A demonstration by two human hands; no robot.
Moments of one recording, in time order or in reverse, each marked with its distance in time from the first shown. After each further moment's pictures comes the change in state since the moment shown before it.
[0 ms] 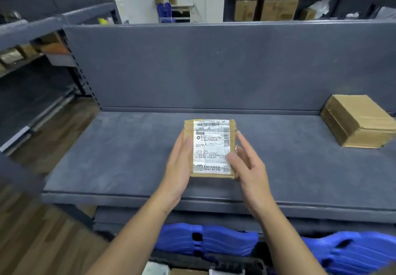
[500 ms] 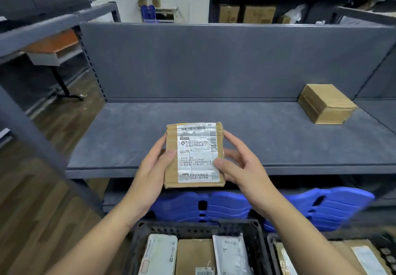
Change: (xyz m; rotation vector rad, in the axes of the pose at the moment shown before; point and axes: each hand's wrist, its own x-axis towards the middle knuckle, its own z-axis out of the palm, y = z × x) left_hand -0.113 0.020 -0.108 0.015 -0.177 0.042; right_hand -0.124 -0.048 0.051 -0.154 -0.177 0.064
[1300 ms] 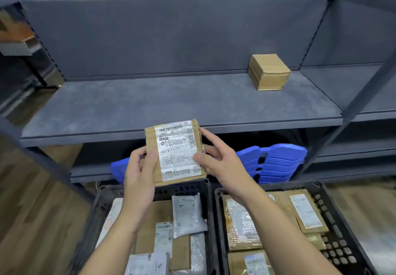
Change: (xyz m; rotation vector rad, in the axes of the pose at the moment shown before) left_hand -0.118 -0.045 0.175 0.040 0.388 -0.049; right_hand -0.143 0.011 -0.119 0.052 0.001 0.115
